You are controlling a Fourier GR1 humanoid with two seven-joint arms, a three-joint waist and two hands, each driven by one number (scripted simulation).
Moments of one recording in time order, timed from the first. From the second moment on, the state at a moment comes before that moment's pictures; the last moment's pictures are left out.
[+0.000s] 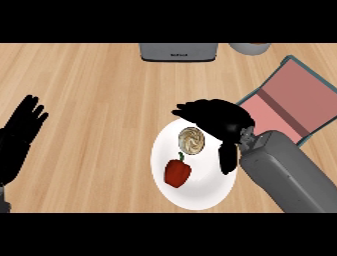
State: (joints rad) left arm -0.03 0.42 0.02 -1.60 0.41 0.07 0.18; right arm -0.63 -0.29 0.51 -1.44 0.64 0.66 0.19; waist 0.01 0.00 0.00
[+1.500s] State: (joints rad) left arm -0.02 0.31 0.13 -1.64 0.30 -0.03 0.25; right arm -0.57 -0.09 0.45 -1.30 1.04 0.62 0.06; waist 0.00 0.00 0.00
